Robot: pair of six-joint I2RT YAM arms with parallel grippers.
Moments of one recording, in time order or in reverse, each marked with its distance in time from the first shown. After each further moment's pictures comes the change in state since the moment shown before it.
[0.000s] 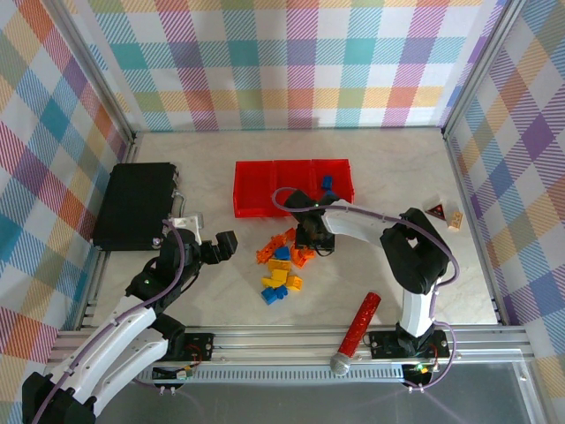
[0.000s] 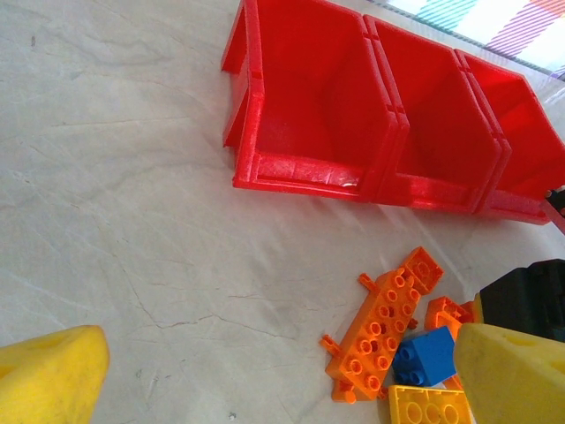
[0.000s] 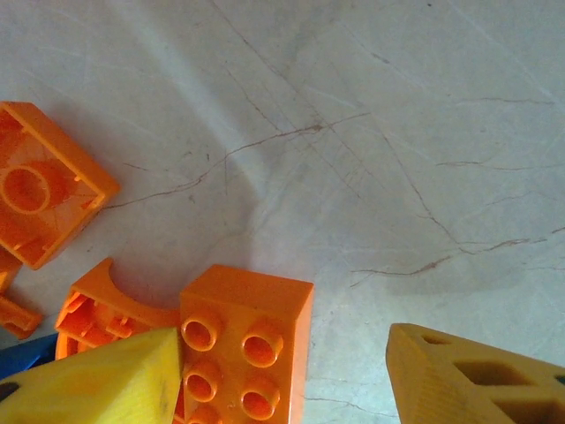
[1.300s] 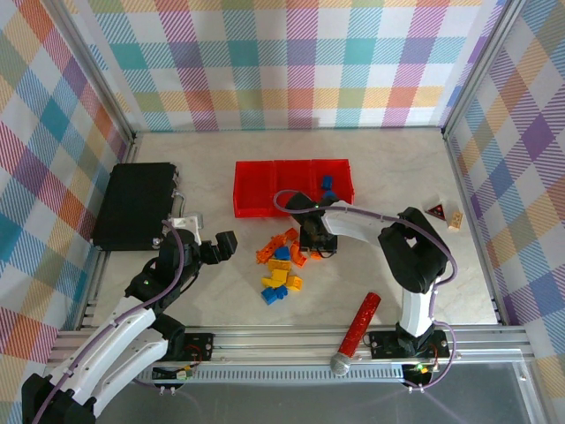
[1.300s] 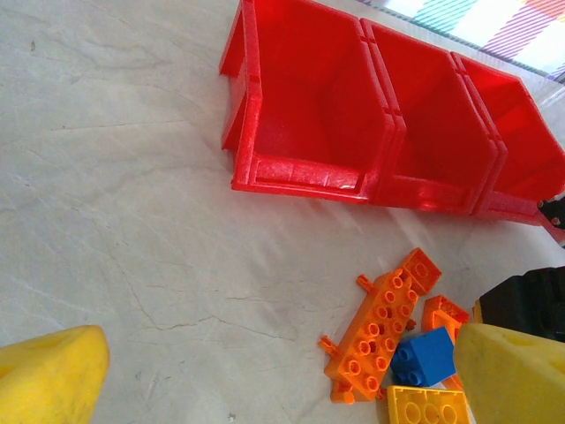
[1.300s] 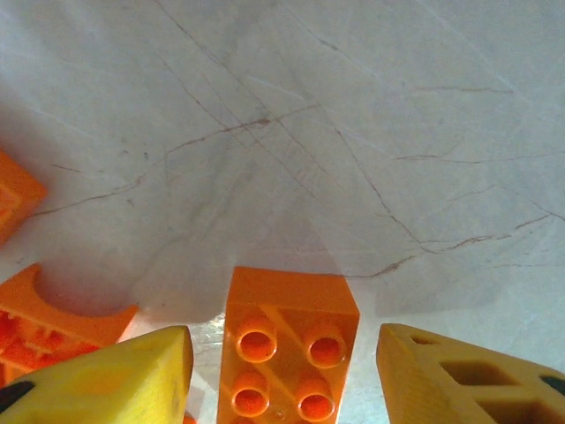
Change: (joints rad) left arm 0.000 -0.008 0.000 -0.001 0.000 0.004; right arm -0.001 0.011 -0.019 -0.015 0.034 0.005
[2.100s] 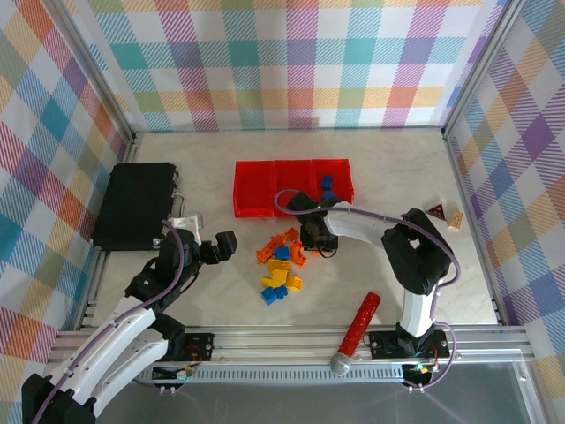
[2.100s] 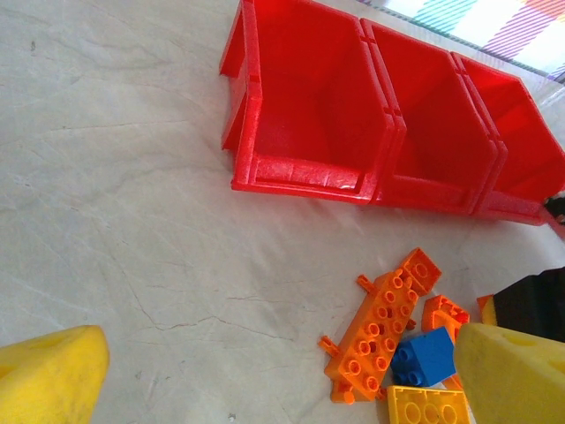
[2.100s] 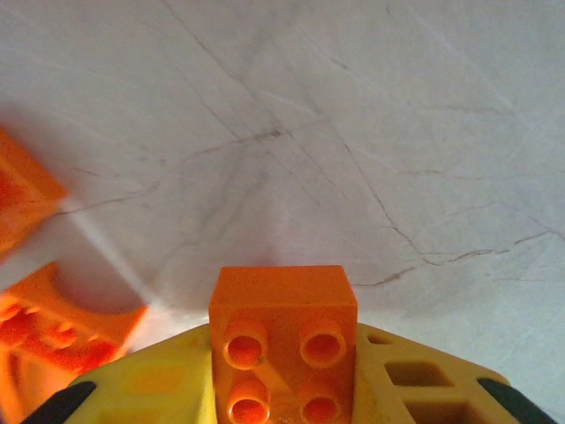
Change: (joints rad) left arm 0.000 0.000 0.000 0.000 0.000 0.000; right arm -0.007 -0.034 -0.013 0.034 -0.001 -0.045
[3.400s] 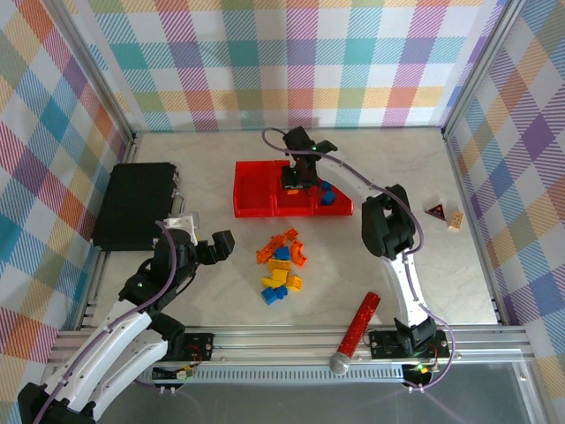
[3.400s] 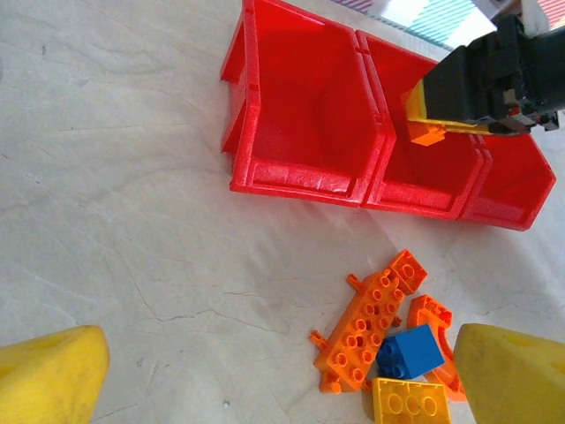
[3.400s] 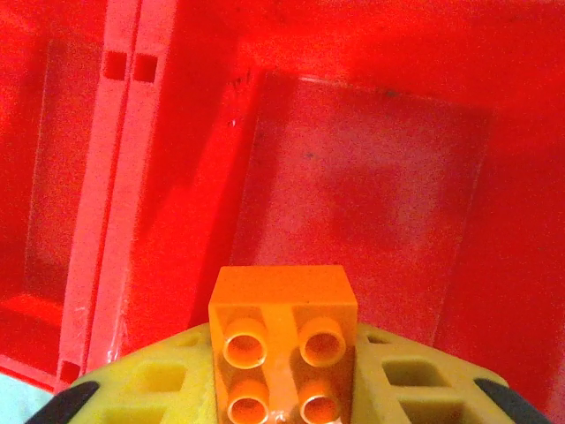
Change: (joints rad) left arm 0.000 -0.045 0.047 -0.090 0.000 -0.024; right arm -0.183 0.436 0.806 -0.087 -0.219 -0.410
